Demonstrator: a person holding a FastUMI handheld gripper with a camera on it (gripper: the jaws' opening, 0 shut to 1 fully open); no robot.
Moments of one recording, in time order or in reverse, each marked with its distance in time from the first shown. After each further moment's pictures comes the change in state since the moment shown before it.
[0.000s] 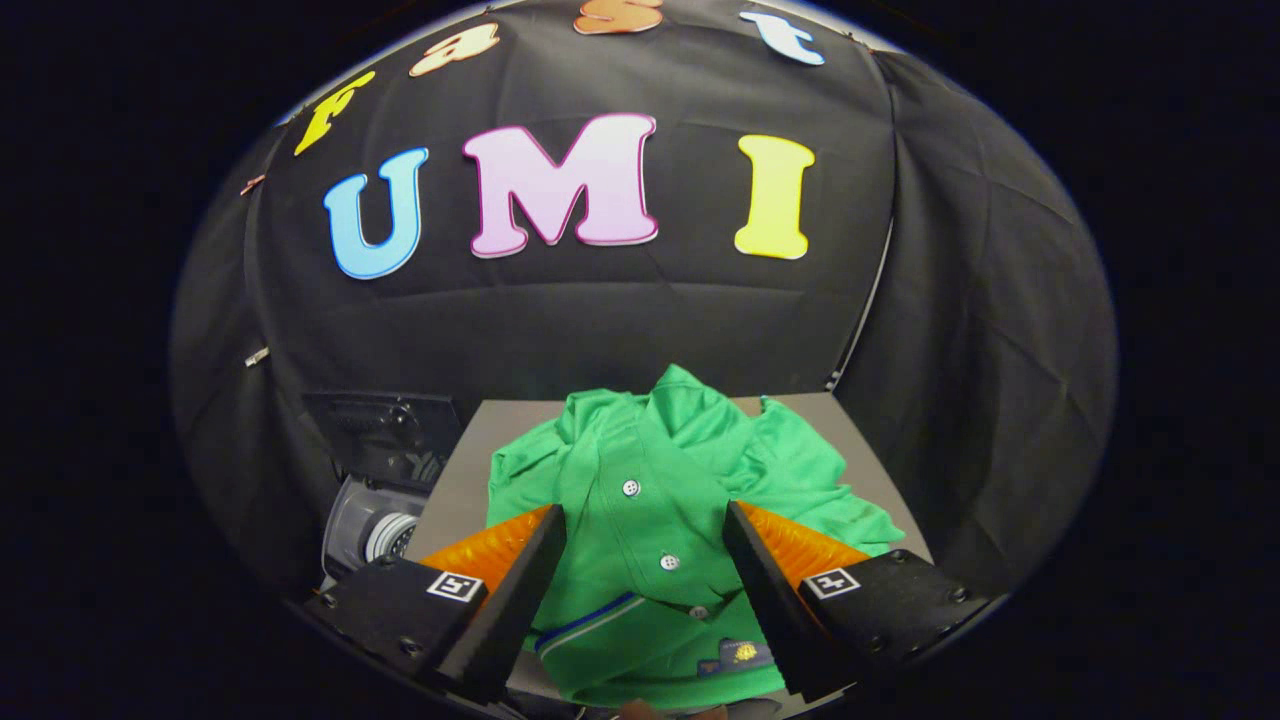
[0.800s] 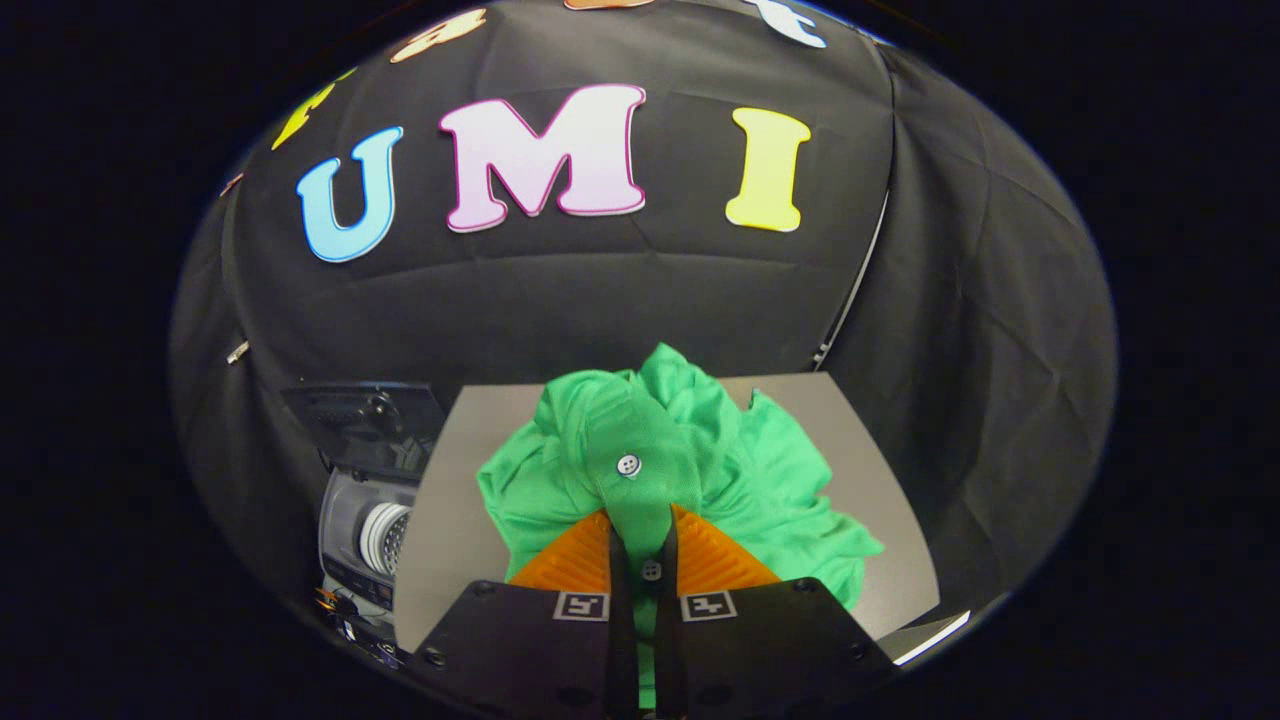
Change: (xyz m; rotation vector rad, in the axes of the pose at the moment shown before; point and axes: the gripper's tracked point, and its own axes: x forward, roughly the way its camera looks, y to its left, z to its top) arm -0.024 0.000 0.029 0.035 0.015 -0.062
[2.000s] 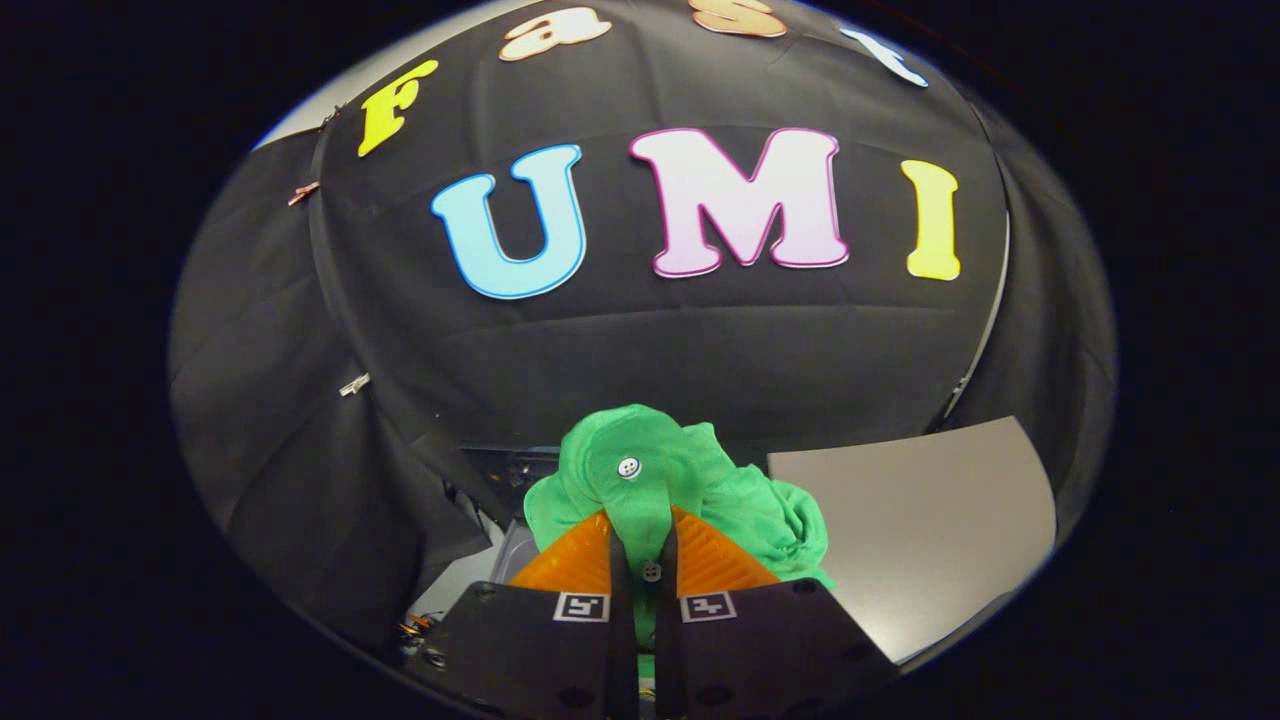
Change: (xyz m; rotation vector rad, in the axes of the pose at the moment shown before) arm -0.031 0.291 0.020 0.019 -0.037 0.325
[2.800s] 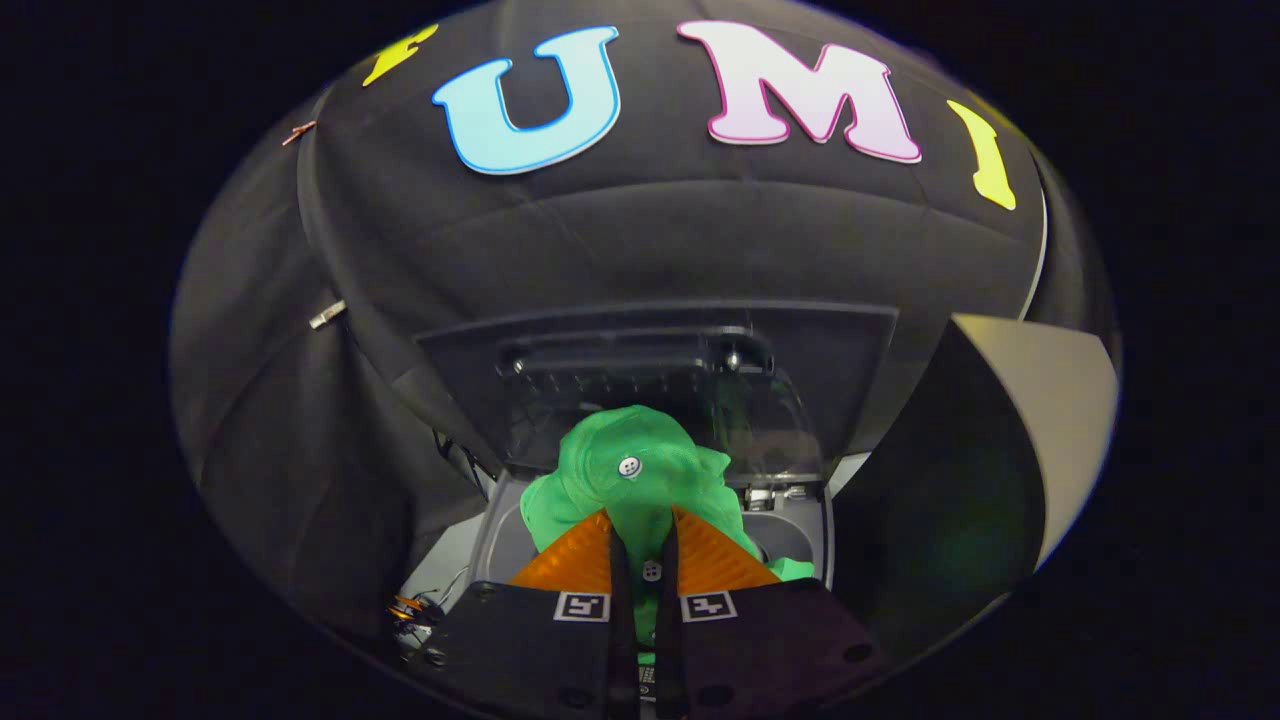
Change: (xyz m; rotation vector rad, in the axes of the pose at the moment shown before) arm 0.150 0.035 -0.156 -0.008 0.164 -0.019
